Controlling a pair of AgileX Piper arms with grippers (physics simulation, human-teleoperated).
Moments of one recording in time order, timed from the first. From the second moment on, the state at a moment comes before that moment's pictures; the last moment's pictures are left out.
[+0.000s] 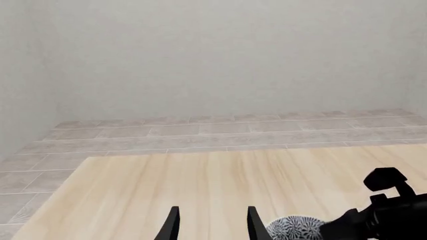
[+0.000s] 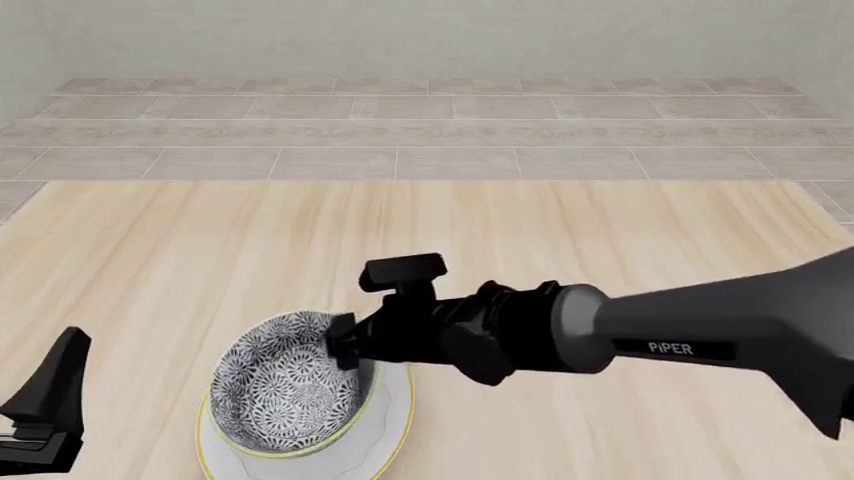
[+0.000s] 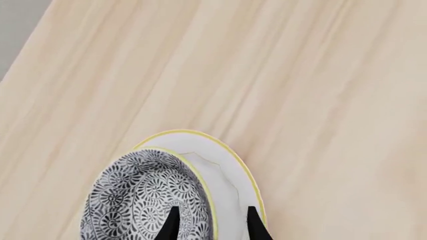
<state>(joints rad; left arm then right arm) -0.02 0.00 -0.06 0.01 0.03 0.89 1.87 -1.05 -0.02 0.48</state>
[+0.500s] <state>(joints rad) -0.03 0.00 -0.06 0.01 0.04 0.86 1.80 -1.05 0.04 0.43</state>
